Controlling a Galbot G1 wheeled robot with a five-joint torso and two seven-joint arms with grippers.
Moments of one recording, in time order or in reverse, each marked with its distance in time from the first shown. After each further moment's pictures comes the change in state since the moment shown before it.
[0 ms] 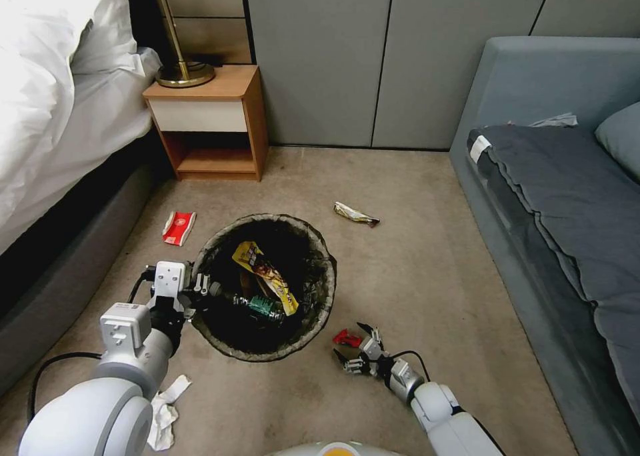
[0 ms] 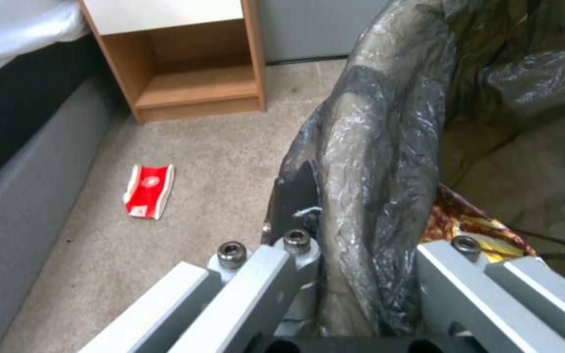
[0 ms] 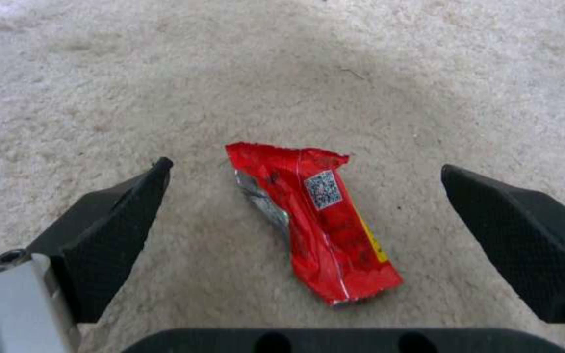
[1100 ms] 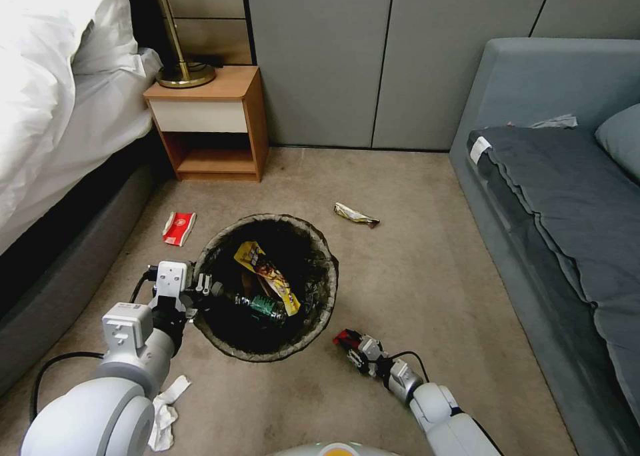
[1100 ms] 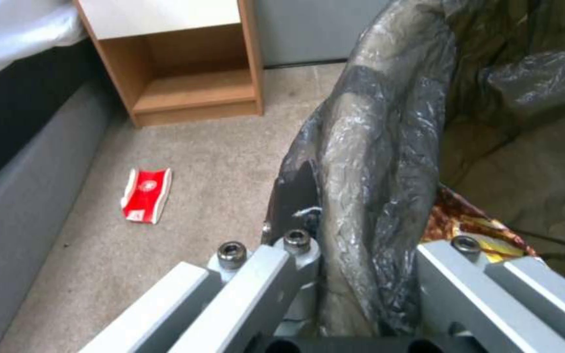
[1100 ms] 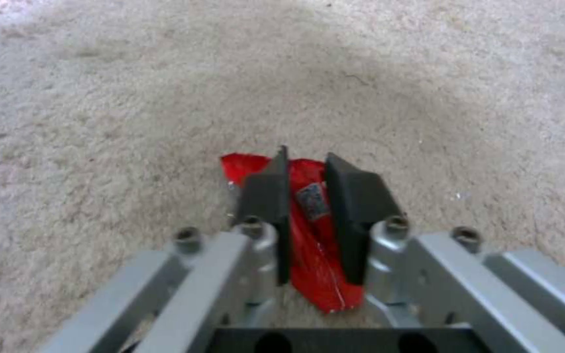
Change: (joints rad) left arm -0.007 0.001 0.007 0.000 0.003 0.000 0.003; right arm -0.015 0.001 0.002 0.016 0.001 -0.006 -0.008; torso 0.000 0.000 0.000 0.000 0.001
